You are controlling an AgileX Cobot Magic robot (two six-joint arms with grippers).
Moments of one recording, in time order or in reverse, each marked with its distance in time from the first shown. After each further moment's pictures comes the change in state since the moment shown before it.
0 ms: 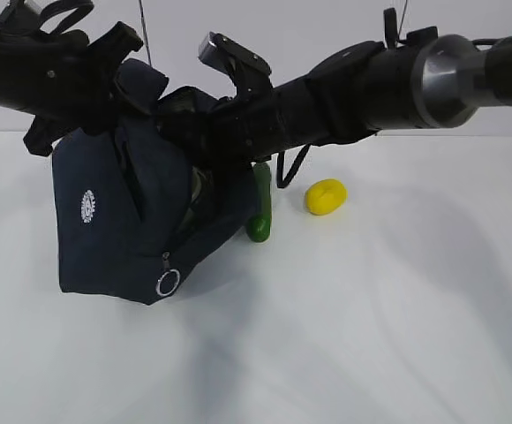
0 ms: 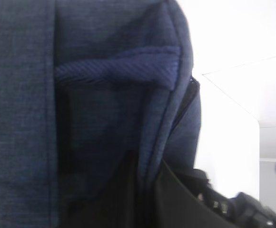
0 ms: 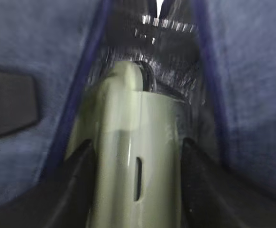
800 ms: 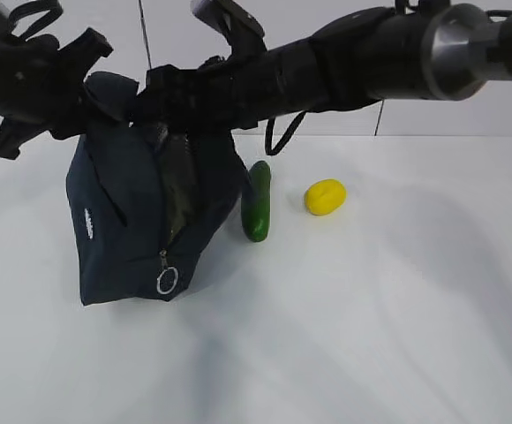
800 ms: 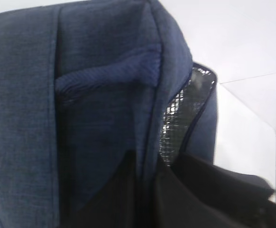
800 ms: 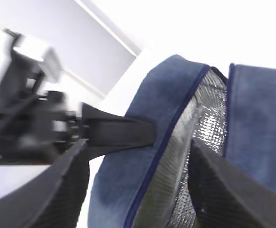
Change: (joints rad) left arm 0.084 -0.003 0.002 0.041 0.067 0.000; right arm -0.011 -0.011 -0.080 0.062 0.078 -0.050
